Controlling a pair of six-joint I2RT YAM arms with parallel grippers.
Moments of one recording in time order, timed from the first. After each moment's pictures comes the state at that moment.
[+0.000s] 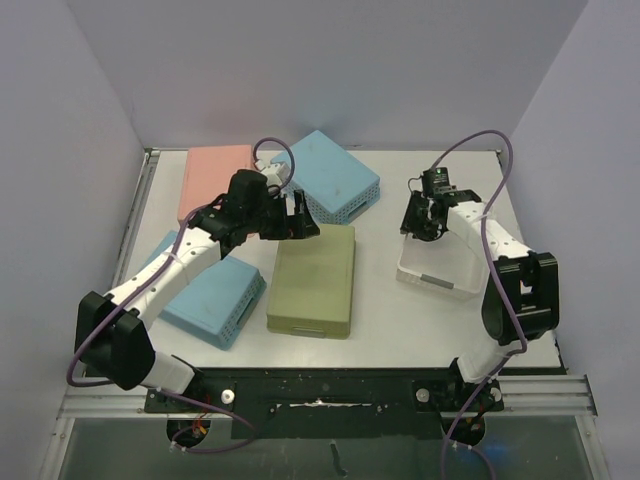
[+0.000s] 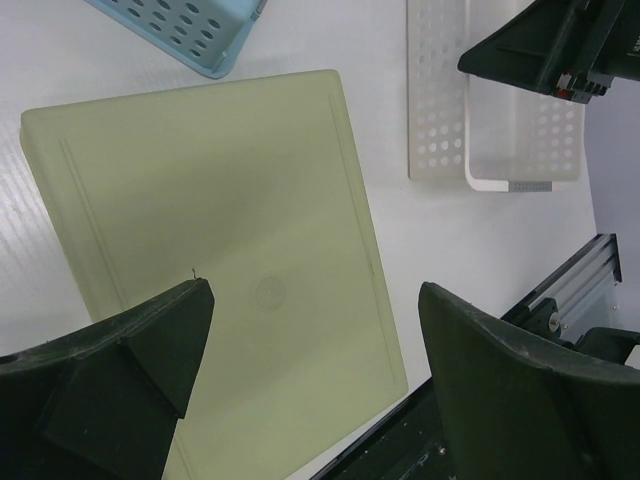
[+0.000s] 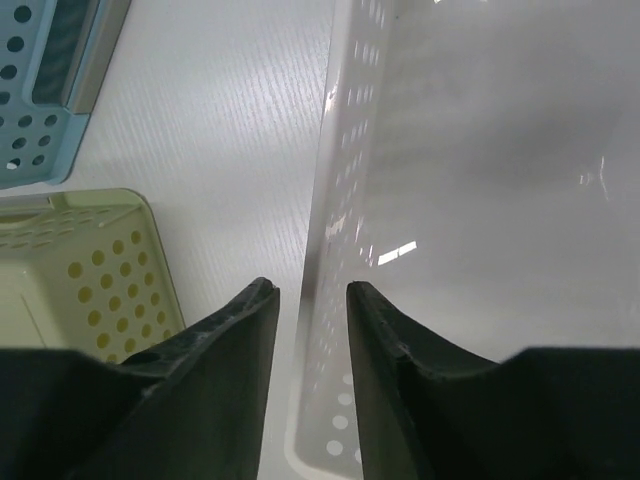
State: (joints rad) left arm -0.53 1.45 1.22 -0.41 0.27 -0.53; right arm 0.17 1.68 1.25 -0.63 0.01 0.47
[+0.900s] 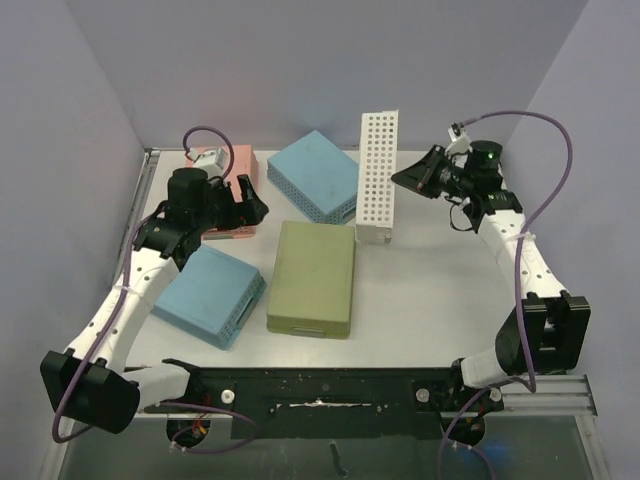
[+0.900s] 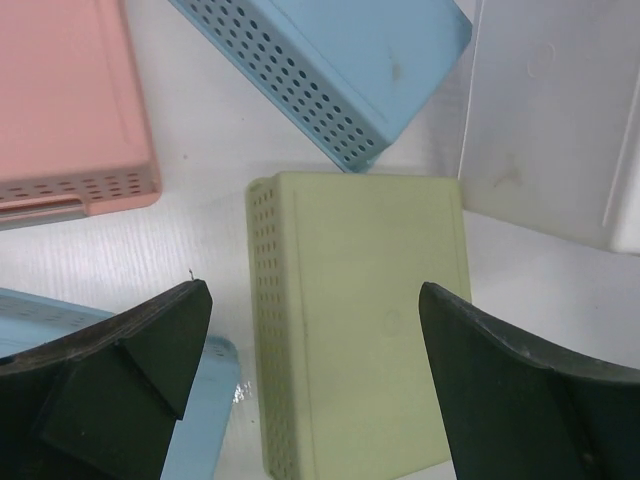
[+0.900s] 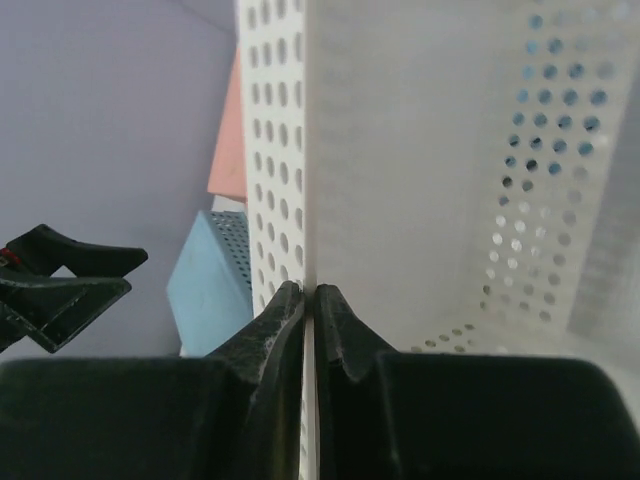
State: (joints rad) left arm -0.33 1.24 1.18 -0.47 0.14 -0.44; right arm 0.08 1.50 1.37 -0.34 -0.58 0.59
